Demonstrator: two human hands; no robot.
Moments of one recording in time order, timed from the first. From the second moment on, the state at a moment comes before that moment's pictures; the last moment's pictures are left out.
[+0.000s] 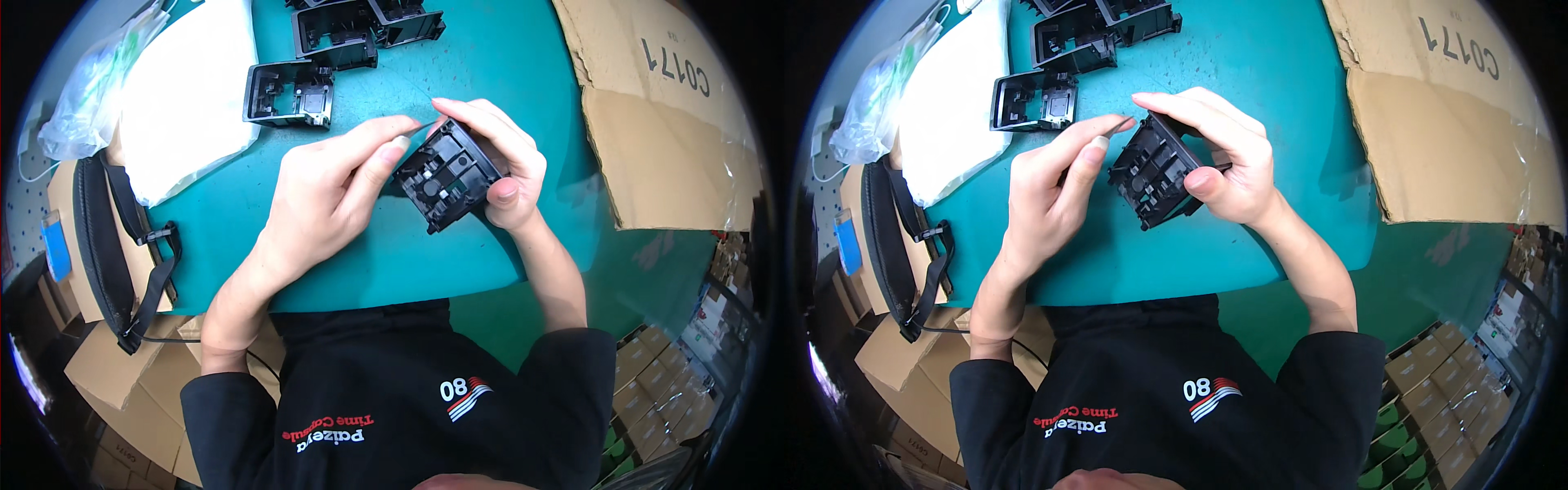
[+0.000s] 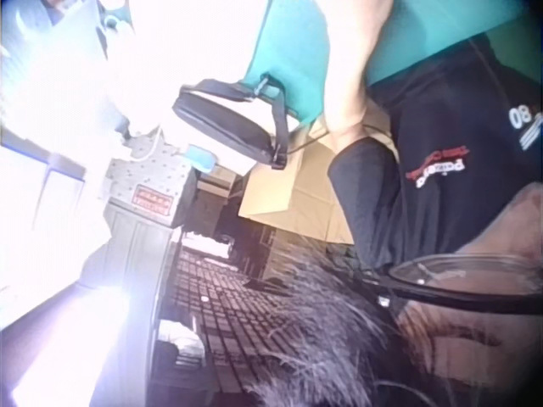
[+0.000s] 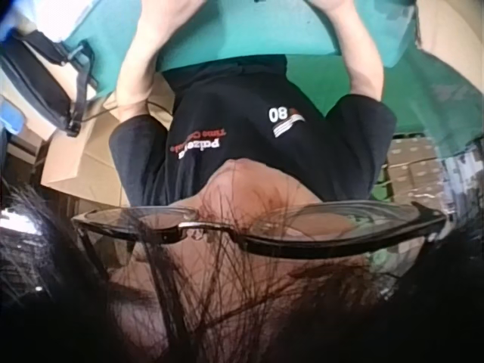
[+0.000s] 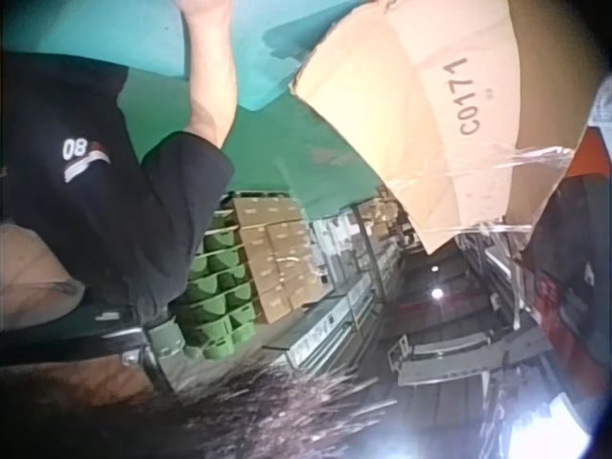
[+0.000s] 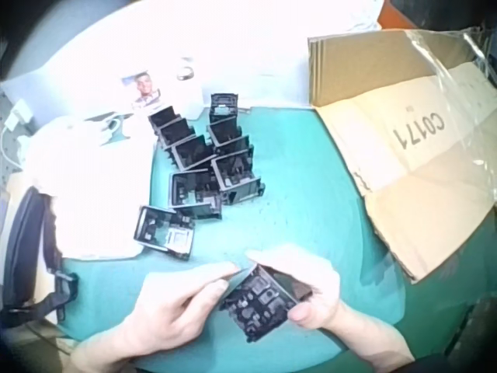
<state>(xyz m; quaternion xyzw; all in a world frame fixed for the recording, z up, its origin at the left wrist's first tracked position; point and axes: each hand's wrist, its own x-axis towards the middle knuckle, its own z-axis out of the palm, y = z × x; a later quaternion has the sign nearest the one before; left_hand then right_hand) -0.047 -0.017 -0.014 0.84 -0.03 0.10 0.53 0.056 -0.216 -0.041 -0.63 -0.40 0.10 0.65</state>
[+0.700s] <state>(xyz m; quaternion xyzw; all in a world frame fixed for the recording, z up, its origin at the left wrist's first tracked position) -0.054 -0.016 -0.009 0.86 -0.07 0.10 0.49 0.051 -0.214 -0.045 -0.61 -0.38 0.15 0.68</state>
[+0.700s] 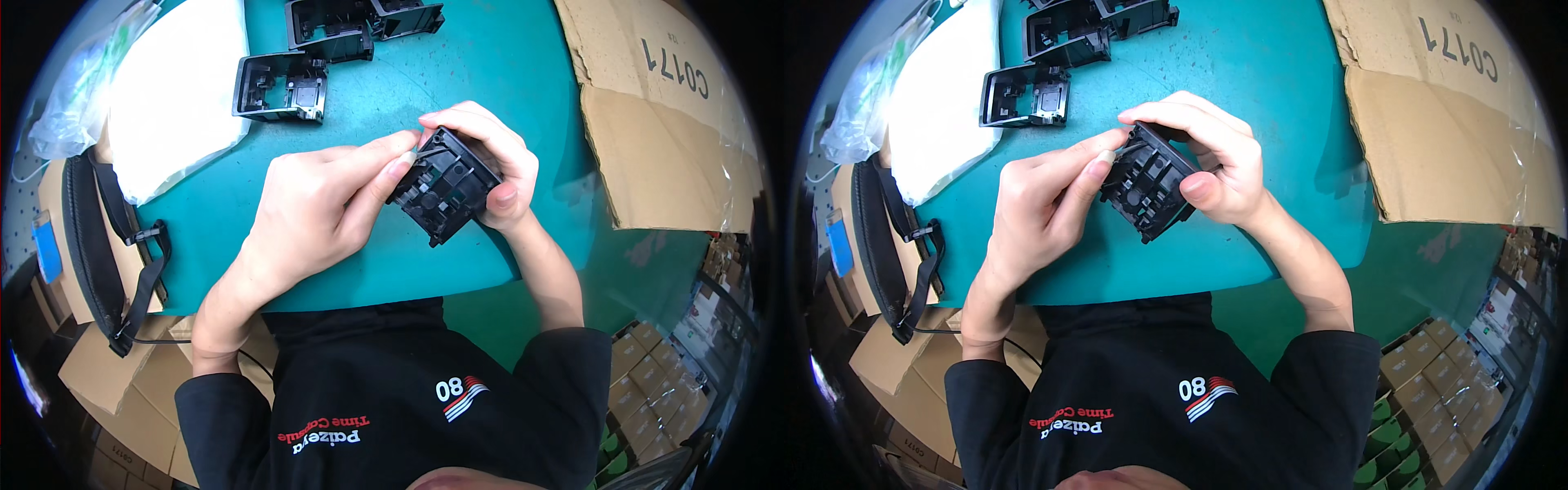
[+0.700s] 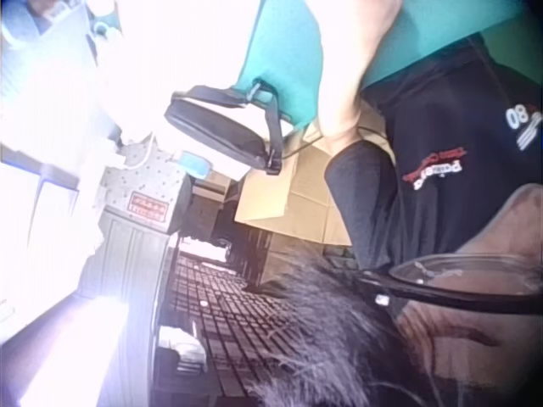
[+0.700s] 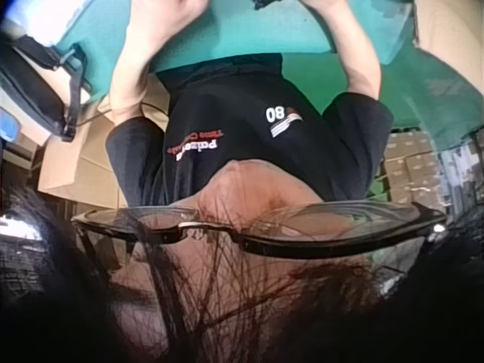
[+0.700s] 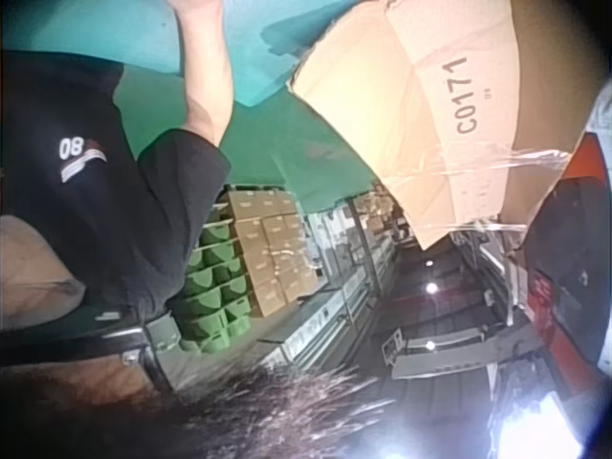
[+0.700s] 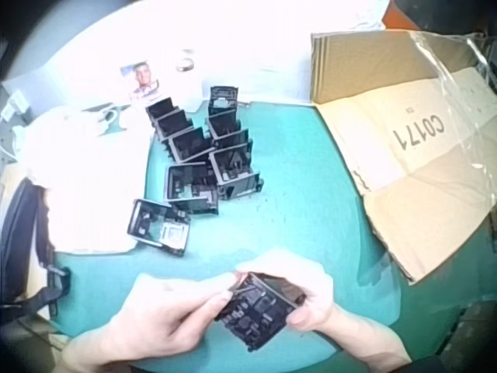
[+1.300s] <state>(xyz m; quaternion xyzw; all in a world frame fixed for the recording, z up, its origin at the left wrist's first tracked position) -0.073 -0.018 0.032 0.94 -0.04 0.09 0.32 0.062 -0.214 -0.054 -0.61 -0.57 -0.11 0.54</state>
